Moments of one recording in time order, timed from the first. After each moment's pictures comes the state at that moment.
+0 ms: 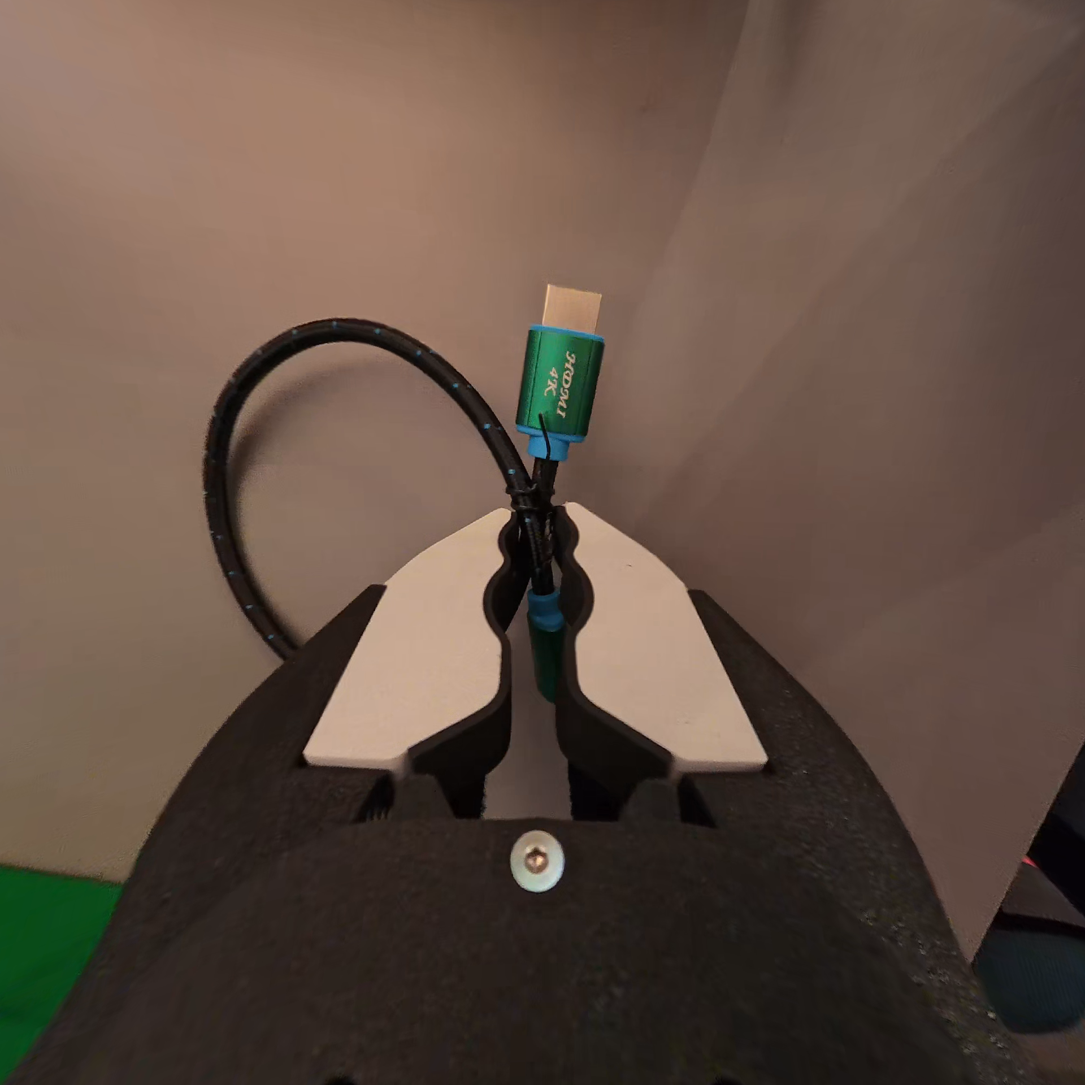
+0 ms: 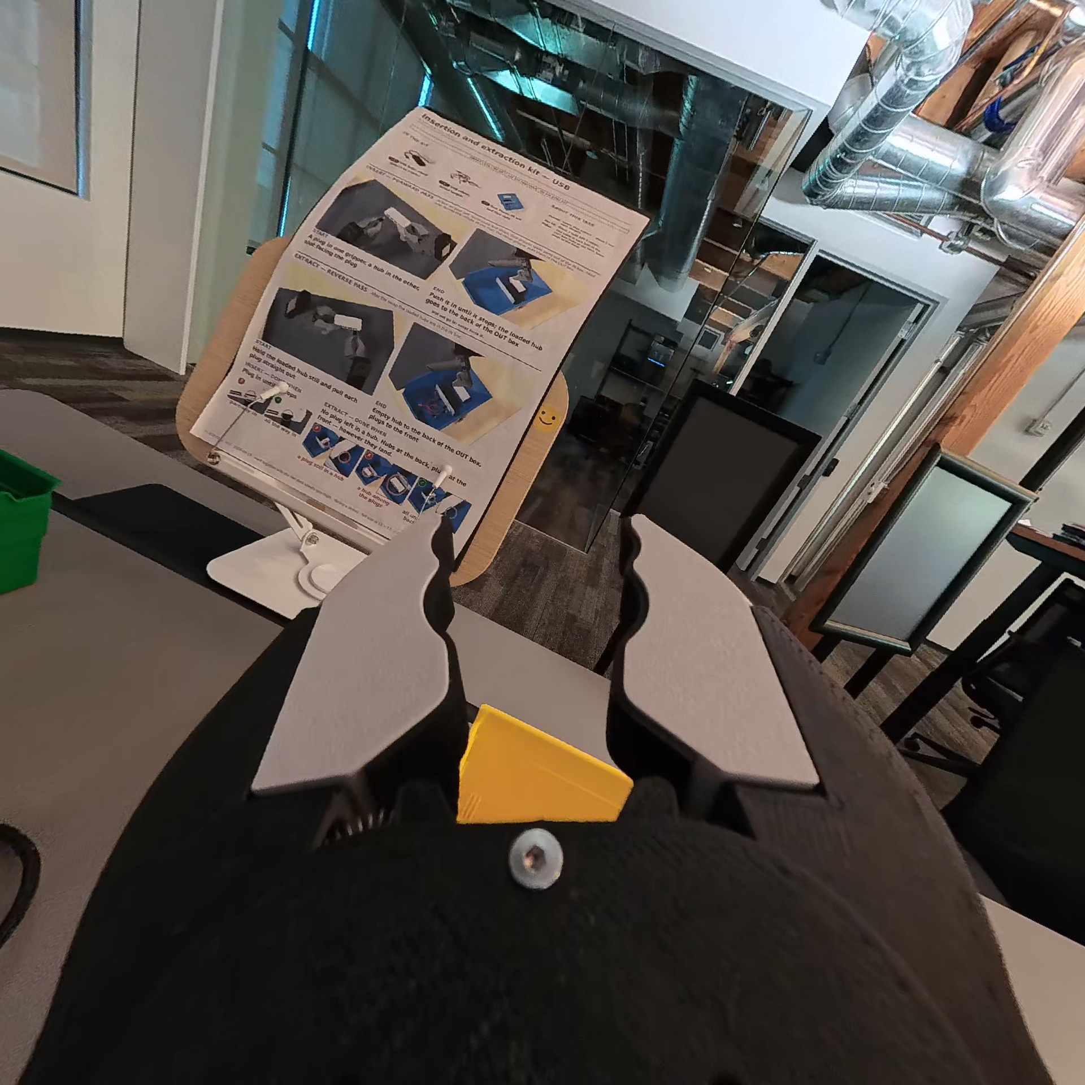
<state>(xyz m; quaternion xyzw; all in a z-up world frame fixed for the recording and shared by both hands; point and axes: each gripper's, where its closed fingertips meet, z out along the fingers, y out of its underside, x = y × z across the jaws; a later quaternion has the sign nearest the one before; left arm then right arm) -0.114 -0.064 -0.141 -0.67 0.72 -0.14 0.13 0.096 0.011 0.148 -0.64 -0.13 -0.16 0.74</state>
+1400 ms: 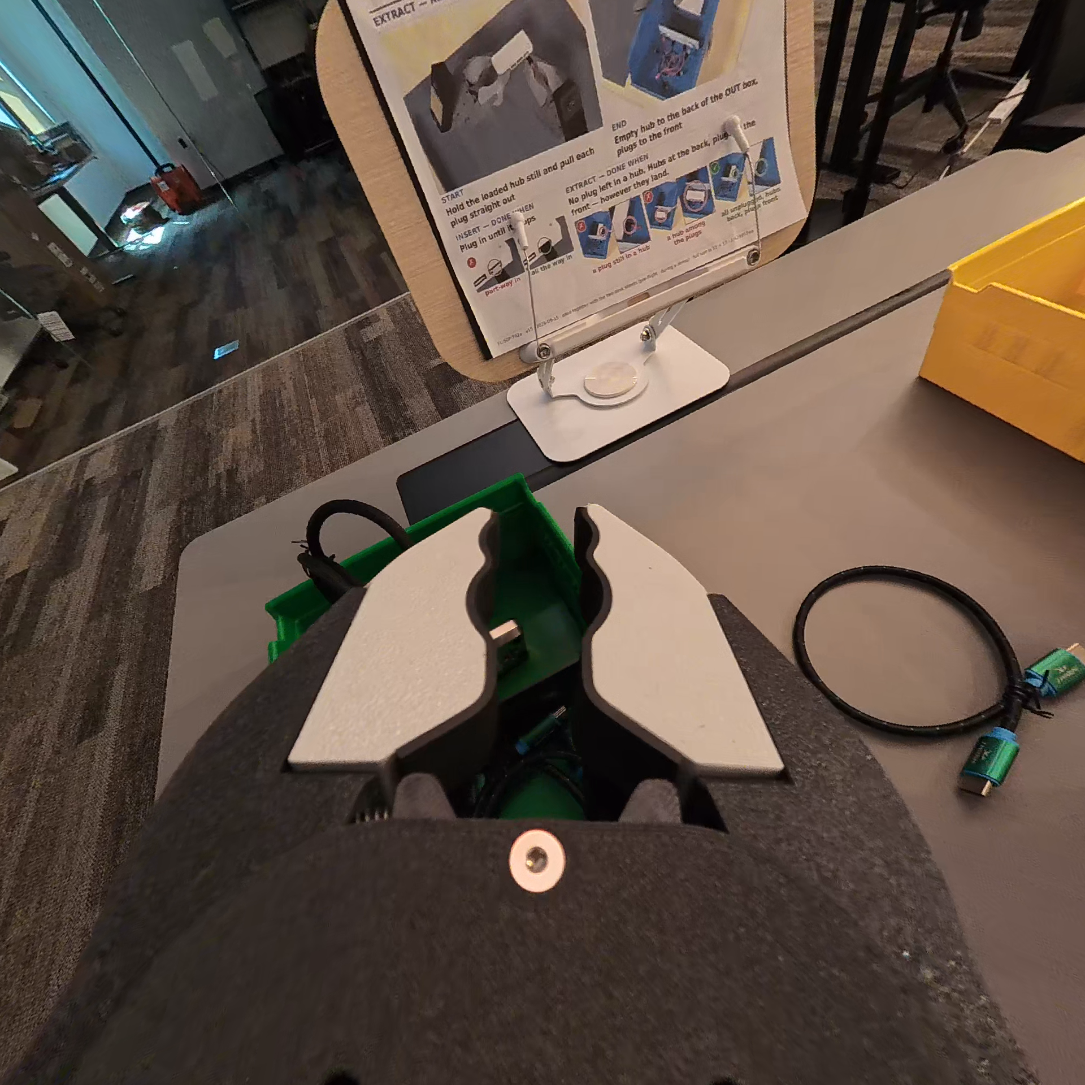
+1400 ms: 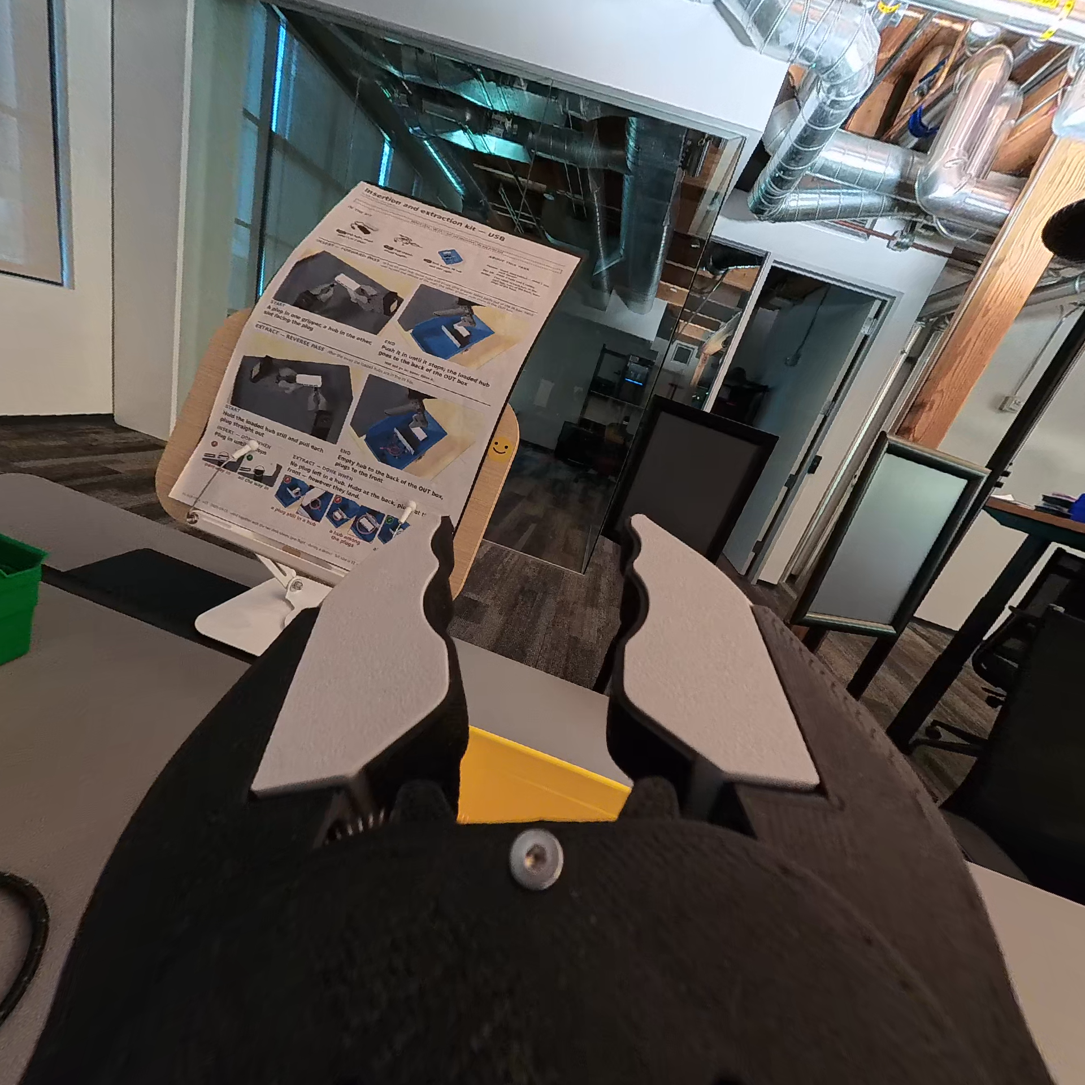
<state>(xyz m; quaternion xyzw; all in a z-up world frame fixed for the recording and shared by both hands) -0.277 0.103 0.079 -0.75 0.35 -0.10 0.56 0.124 -0.012 0.170 -0.62 -0.08 -0.14 0.77</state>
